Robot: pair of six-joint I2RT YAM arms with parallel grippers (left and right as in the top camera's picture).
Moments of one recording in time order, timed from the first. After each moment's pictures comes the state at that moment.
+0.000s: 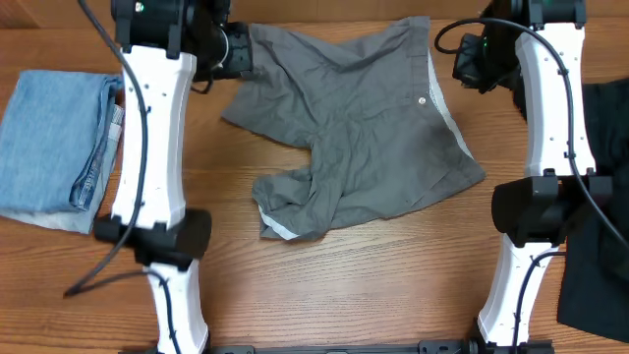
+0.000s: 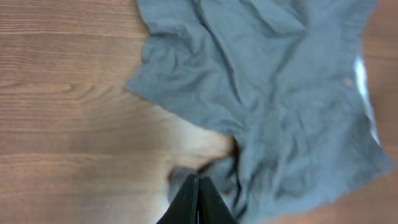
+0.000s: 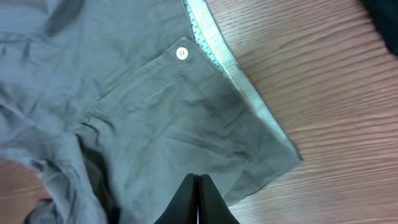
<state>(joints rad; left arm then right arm) -0.20 2.16 2.74 -1.69 0.07 -0.29 0.00 2.26 2.53 -1.64 -0.11 0.31</state>
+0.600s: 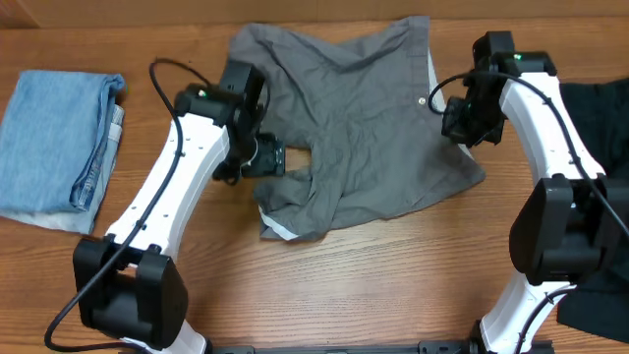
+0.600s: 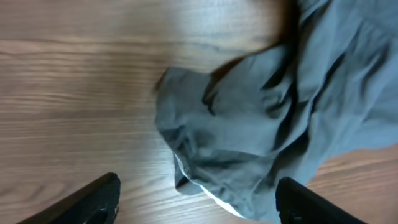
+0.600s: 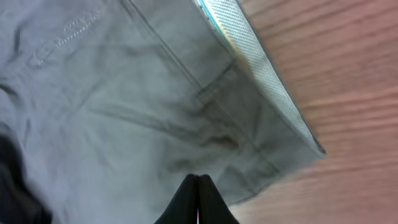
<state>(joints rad) -0.28 1.77 1.50 -1.18 0.13 -0.31 0.00 2.01 1.70 -1.17 -0.09 0.26</state>
